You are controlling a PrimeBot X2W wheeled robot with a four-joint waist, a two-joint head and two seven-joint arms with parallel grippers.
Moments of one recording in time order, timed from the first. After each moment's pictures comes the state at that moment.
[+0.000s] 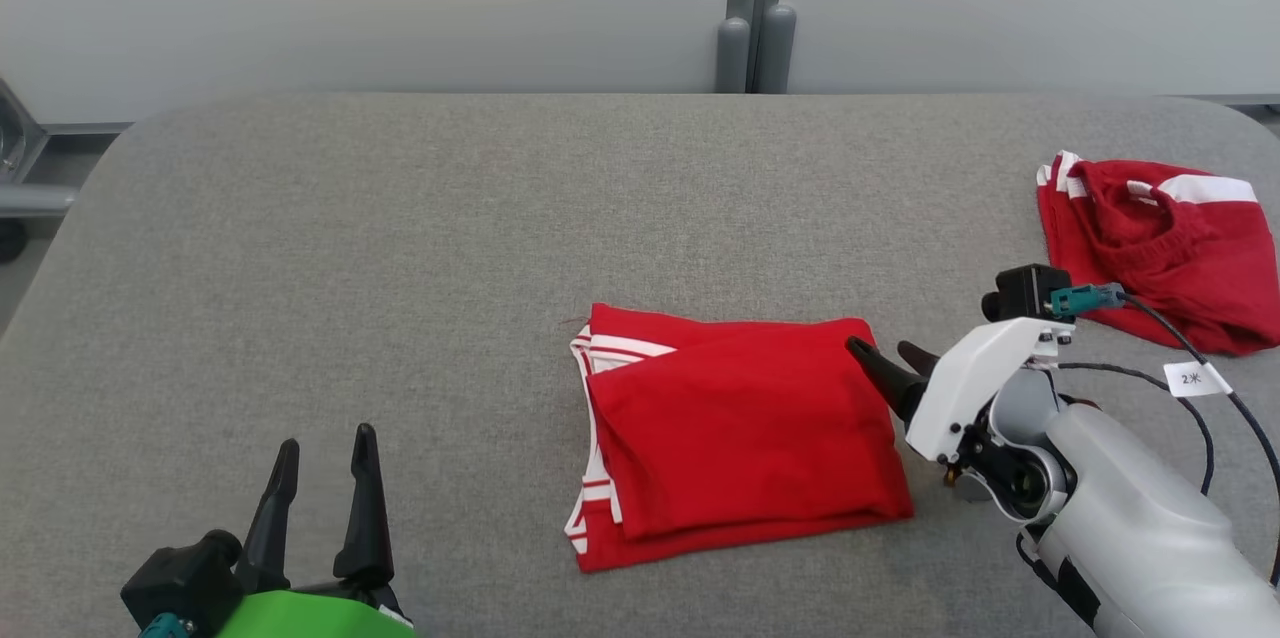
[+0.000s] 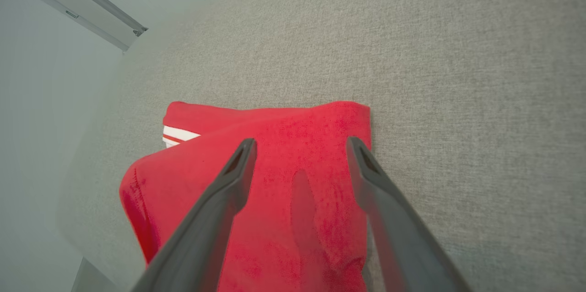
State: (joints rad) left arm 0.16 0.09 -0.18 -0.07 -0.54 0.11 -0.21; right arm -0.43 -0.23 0.61 0.64 0.95 0.05 0.17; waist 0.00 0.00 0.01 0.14
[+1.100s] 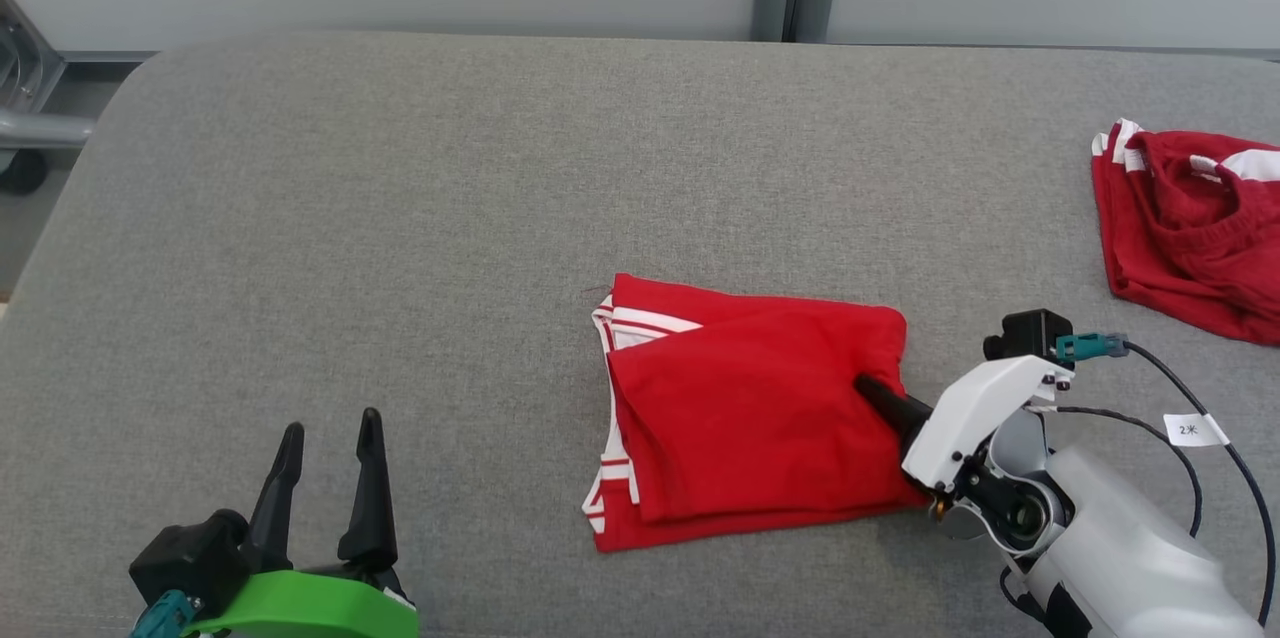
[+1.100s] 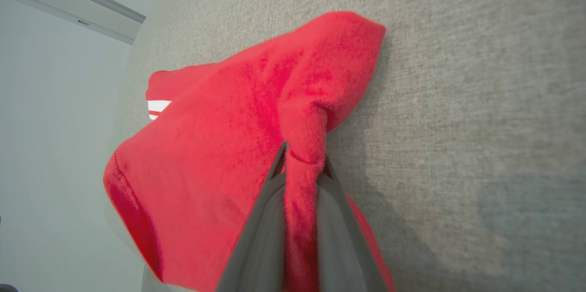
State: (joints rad) left arm 0.13 0.09 -0.20 -0.05 -0.52 0.11 -0.20; right arm -0.37 -0.19 0.57 0.69 1.08 0.11 0.17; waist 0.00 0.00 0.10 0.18
